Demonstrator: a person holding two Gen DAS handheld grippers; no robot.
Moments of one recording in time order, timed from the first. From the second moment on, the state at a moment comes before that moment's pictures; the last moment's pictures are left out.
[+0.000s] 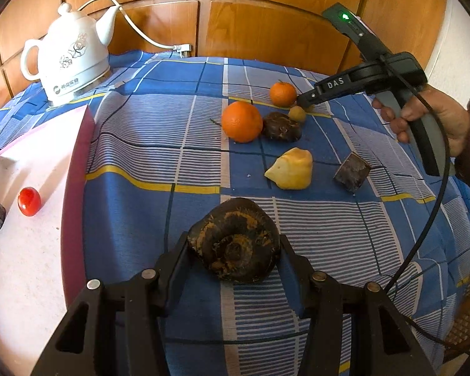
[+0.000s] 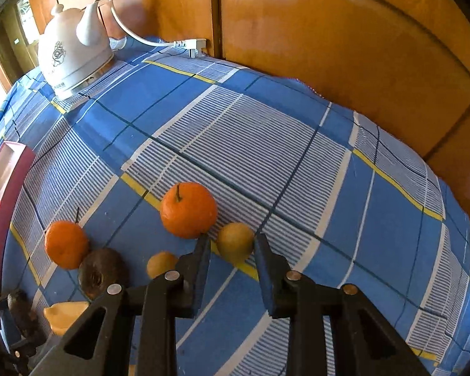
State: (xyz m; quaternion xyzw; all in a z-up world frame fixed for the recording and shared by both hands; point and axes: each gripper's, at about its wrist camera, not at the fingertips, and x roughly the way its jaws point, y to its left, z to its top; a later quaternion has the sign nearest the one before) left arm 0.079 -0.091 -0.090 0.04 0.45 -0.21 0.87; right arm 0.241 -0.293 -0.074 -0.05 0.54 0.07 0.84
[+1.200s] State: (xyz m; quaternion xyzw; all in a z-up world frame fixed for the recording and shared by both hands) left arm 0.115 0.071 -0.031 -0.09 0.43 -0.06 0.90; right arm 0.158 -0.316 -0.080 0.01 0.56 0.03 0.83
